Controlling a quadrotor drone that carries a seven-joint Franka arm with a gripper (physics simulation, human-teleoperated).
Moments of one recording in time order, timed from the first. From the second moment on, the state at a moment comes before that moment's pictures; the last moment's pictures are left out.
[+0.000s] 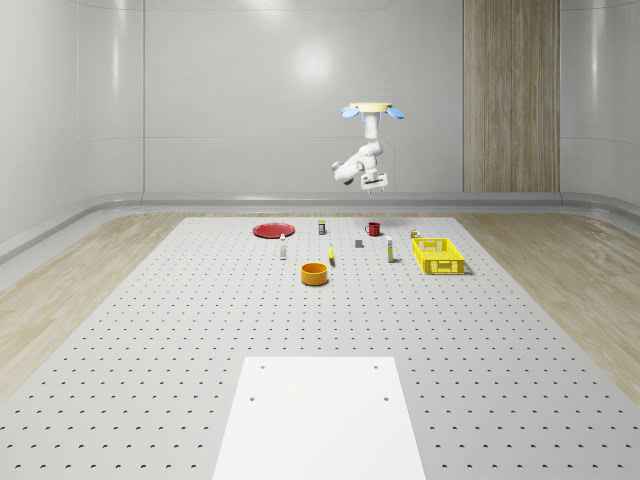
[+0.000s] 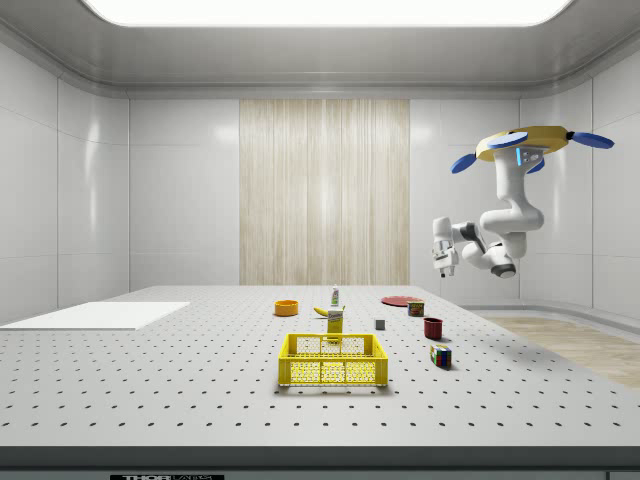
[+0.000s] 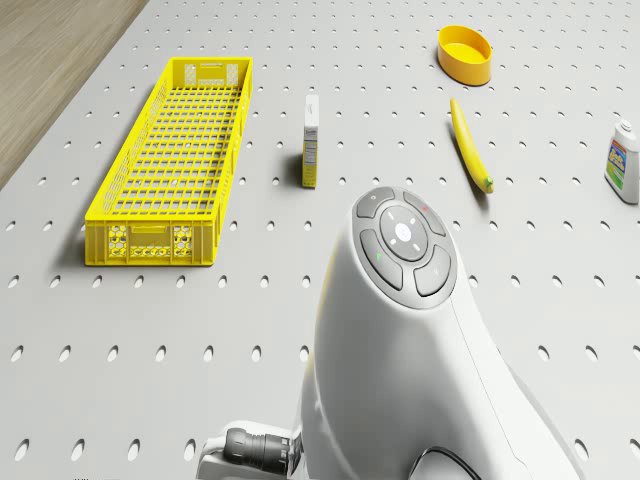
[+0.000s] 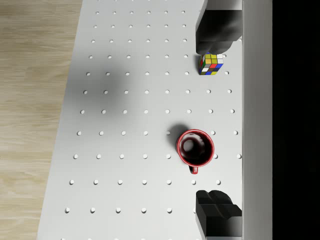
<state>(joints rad) -0.89 -0.99 1.18 -2.88 -1.95 1.19 1.47</state>
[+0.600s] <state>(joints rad) -1.03 -1.07 1.26 -2.90 -1.98 1.17 1.57</state>
